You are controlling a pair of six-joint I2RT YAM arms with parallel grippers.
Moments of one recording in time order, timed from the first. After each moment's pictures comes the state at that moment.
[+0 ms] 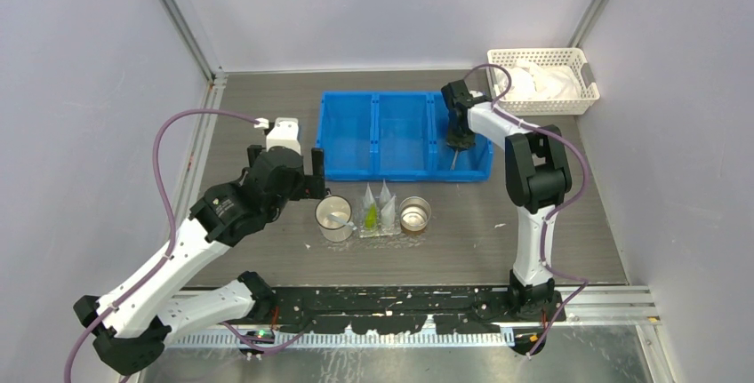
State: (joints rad) left arm -0.79 0.90 1.11 -0.86 -0.56 -0.45; right arm 0.28 2.09 1.54 -0.63 0.29 0.49
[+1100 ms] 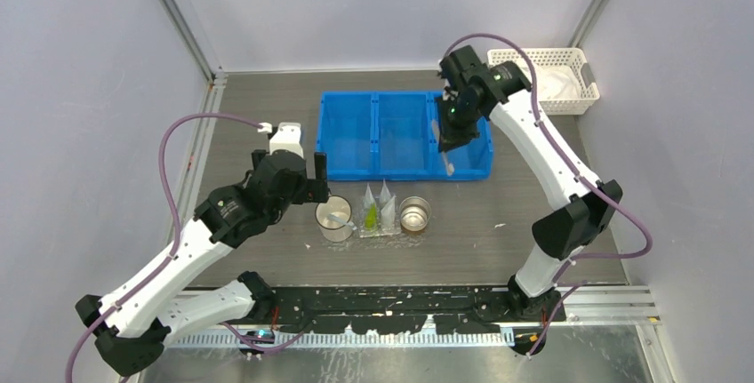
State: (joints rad) left arm -0.79 0.90 1.07 -0.84 -0.52 -0.48; right arm 0.43 1.72 1.91 -1.32 -0.01 0.37
